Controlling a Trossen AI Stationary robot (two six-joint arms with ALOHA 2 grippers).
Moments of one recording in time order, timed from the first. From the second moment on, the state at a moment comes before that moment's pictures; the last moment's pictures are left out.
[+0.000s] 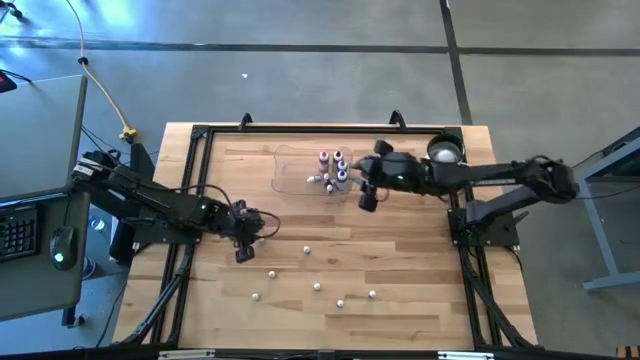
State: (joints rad) left arm -0.30 1.10 0.53 -0.48 -0.21 -0.53; right arm -0.13 1.26 0.85 -0.02 0.25 -0.11
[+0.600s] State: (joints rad) left arm -0.30 1.27 0.53 -0.40 -0.20 -0.53; right arm -0.12 1.03 0.68 0.23 0.25 -0.11
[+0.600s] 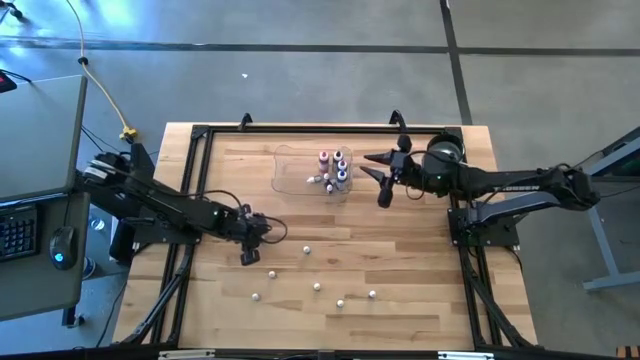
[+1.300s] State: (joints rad) left arm -0.30 1.30 0.53 -0.33 -0.23 -0.52; right arm -0.12 1.03 0.68 0.22 0.25 -0.10
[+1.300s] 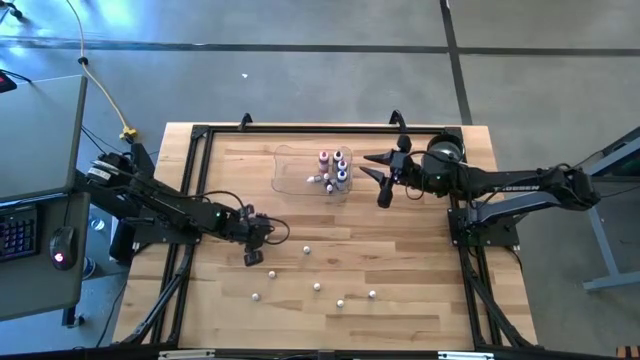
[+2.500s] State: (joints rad) left arm 0.47 1.66 1.03 -0.34 0.07 0.03; right arm -0.12 1.03 0.68 0.22 0.17 -0.10
